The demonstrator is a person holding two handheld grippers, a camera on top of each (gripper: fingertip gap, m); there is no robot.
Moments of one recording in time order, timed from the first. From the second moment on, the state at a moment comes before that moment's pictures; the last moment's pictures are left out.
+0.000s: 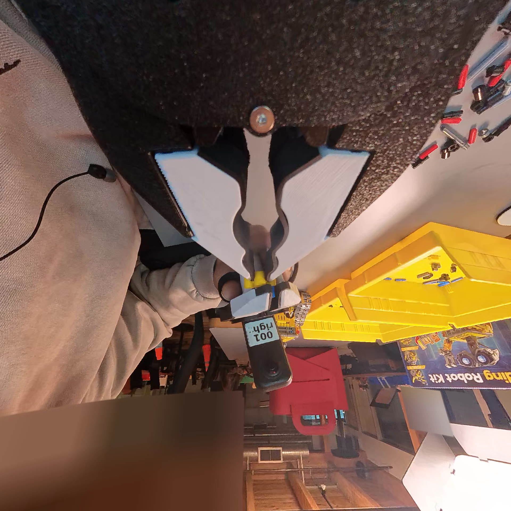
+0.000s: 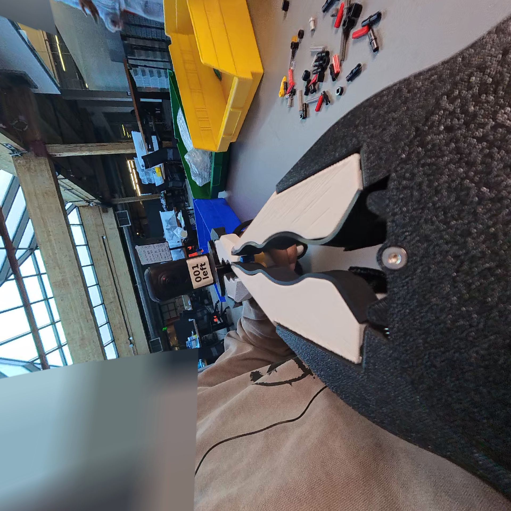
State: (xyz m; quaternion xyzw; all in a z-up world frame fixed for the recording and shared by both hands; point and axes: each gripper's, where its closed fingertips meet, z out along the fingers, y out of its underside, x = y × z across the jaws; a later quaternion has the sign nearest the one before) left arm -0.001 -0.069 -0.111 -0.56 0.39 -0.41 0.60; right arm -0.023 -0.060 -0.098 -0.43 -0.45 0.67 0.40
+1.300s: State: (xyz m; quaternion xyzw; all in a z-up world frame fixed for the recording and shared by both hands) left arm 0.010 -0.041 -0.118 -0.66 0.30 -0.49 0.49; right arm -0.022 -0.028 -0.097 -0.48 -0.43 0.66 0.38
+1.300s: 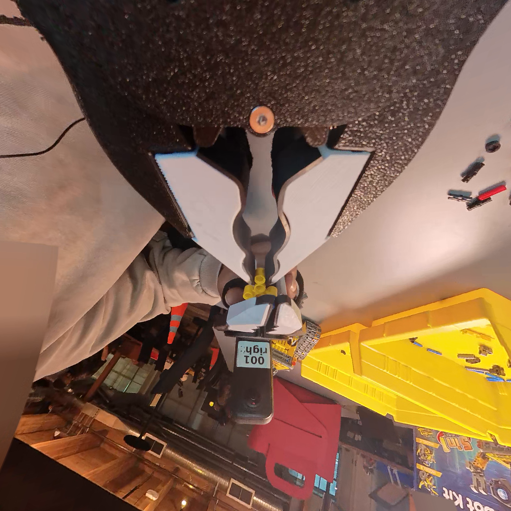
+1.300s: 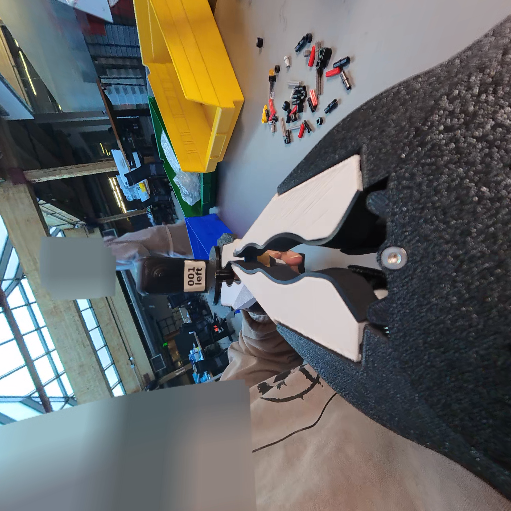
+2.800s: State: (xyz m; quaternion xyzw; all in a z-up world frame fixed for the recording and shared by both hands) left arm -0.026 -0.019 -0.225 -0.79 0.41 -0.31 0.33; right arm -0.031 -0.023 -0.188 -0.44 -0.68 0.34 0.47
